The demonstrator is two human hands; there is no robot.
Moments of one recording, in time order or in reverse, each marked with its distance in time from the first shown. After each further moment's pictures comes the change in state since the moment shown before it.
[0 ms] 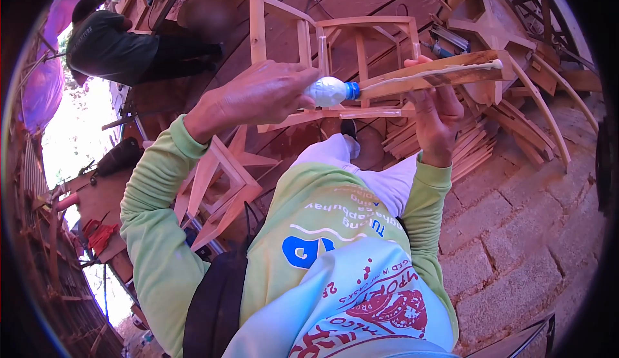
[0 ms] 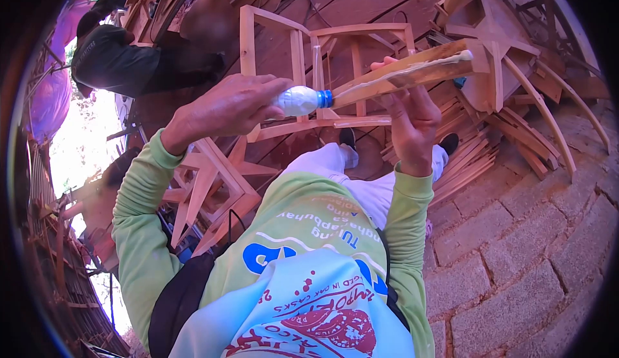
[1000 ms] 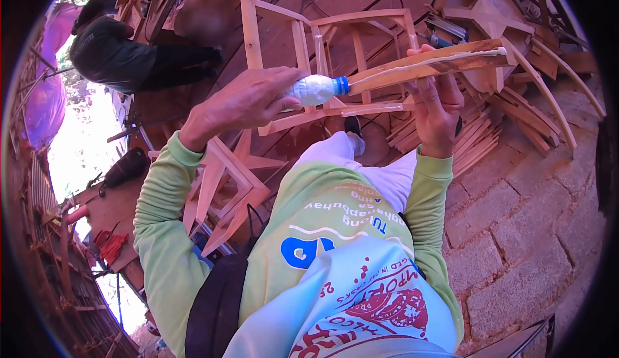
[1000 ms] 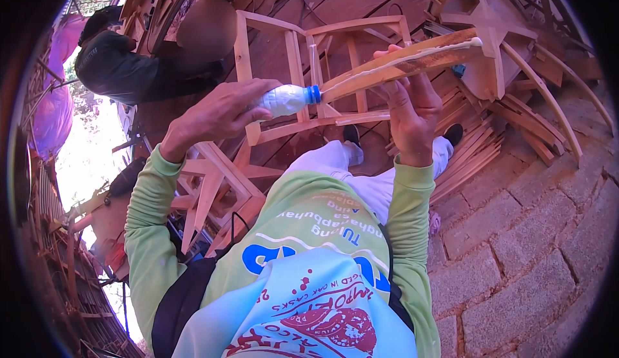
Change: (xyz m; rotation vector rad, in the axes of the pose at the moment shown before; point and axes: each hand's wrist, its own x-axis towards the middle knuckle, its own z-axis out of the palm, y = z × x) left_hand -0.010 -0.015 0.009 -0.109 0.044 -0.026; right_hand 0.000 0.006 -0.003 0.201 0.105 -0.036
